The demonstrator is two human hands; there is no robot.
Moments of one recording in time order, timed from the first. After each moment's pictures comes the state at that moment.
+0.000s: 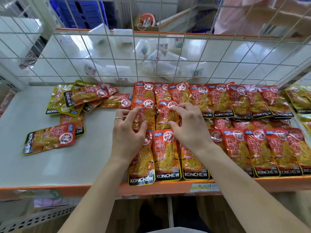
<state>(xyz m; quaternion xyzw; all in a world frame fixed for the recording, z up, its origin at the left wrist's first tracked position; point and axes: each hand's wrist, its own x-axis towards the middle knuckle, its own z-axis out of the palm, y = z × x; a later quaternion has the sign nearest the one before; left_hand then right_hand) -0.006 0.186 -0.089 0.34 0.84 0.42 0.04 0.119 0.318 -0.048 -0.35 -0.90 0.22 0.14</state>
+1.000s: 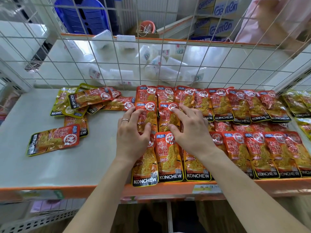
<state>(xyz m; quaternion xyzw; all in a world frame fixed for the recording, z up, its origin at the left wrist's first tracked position) -0.004 0.188 -0.088 0.33 0.86 0.40 0.05 0.123 0.314 -0.049 -0.35 -0.92 0.18 0.08</state>
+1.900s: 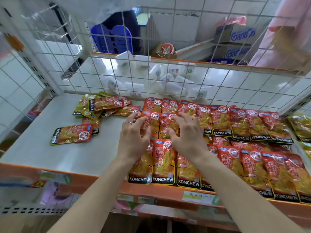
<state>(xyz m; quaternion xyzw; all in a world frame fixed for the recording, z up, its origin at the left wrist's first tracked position) 0.005 0.187 -0.072 0.31 0.88 0.36 0.02 0.122 0.319 -0.038 -0.30 -0.92 0.21 0.12</state>
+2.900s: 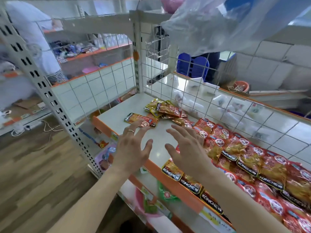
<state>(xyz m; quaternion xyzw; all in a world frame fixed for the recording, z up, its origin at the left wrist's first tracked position) 0.068 0.048 -0.022 0.15 0.94 0.27 -0.15 0.112 0.238 0.012 0.07 -0.97 0.22 0.09</state>
